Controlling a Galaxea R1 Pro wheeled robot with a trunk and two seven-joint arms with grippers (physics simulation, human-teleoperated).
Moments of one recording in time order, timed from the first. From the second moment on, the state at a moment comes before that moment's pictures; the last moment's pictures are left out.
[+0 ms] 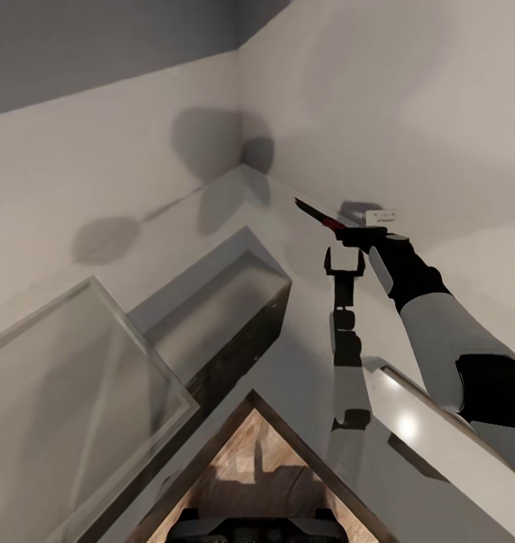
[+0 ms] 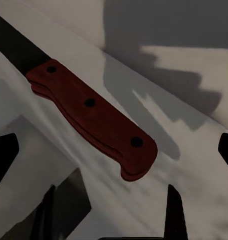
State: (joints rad) left arm 0.28 0.04 -0.06 -0.40 0.14 -0.27 -0.04; right arm -1.37 -0.07 0.03 -0.58 -0.02 0.32 0.02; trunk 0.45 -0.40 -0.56
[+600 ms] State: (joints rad) left arm 0.28 0.04 -0.06 -0.40 0.14 -0.27 -0.04; right arm -1.37 -0.08 0.03 -0.57 -0.02 0.27 0.01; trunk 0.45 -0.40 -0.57
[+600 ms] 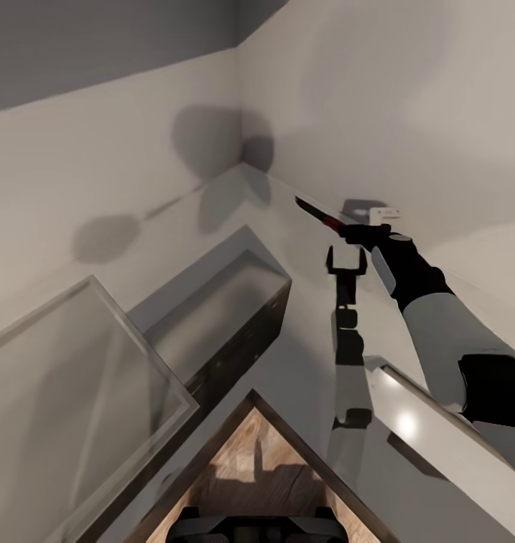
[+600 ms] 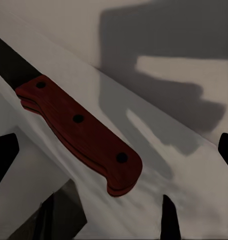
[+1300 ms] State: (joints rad) left arm 0.28 0.04 -0.06 -0.40 0.14 -0.27 -0.04; right arm -1.37 -0.08 0.03 -0.57 -0.02 0.27 0.02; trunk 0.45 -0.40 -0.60
